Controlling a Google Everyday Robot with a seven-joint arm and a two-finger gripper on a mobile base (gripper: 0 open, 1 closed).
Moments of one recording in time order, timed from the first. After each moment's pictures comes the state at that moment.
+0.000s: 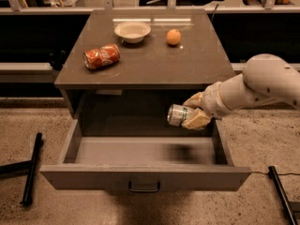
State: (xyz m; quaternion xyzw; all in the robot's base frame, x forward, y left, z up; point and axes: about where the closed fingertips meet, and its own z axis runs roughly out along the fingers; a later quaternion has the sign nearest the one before) arm 0.567 -0.123 0.739 -0.63 0.69 0.13 0.32
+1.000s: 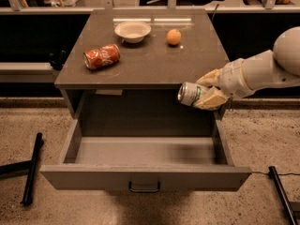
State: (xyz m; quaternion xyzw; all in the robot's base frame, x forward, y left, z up) arm 0.583 -0.156 0.816 -0.63 0.67 0.10 0.38
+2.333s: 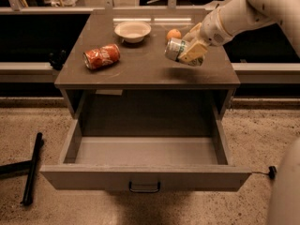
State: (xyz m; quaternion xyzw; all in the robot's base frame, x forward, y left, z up) arm 0.707 -0.125 0.894 -0.61 0.69 0.10 0.38
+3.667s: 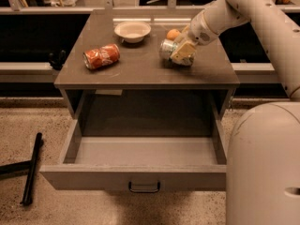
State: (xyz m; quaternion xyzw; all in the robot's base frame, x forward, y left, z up) arm 0.749 -0.103 0.863 -0.61 0.71 0.12 0.33
